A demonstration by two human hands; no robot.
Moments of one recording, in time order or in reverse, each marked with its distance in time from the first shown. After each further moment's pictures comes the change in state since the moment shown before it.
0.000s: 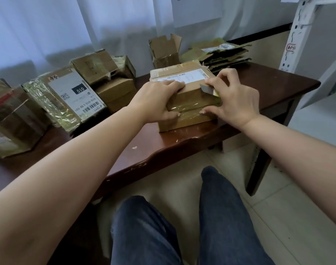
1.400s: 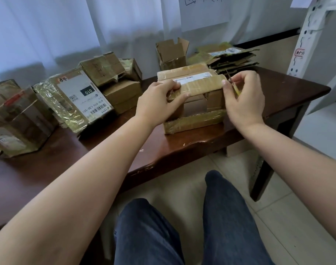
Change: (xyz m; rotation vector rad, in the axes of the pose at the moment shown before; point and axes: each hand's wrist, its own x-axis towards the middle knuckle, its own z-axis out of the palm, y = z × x) left_hand -0.010 0.003 0.013 -0.398 0.250 -0.402; right_hand 0.007 -0.014 0.010 0.495 0.383 0.338
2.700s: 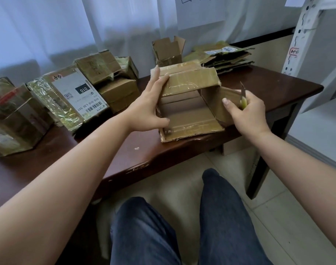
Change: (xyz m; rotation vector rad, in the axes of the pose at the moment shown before) left_hand -0.013 -0.022 -0.018 -0.112 -0.369 0.184; right_hand -0.020 0.025 -0.019 0.268 -0.251 0.269
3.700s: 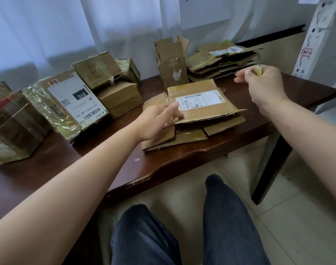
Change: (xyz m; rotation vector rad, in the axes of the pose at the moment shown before) left_hand 0.017 -0.007 0.022 -0.230 -0.046 -0.232; right_hand 0.083 -0.019 -0.003 -0.049 0.035 0.122
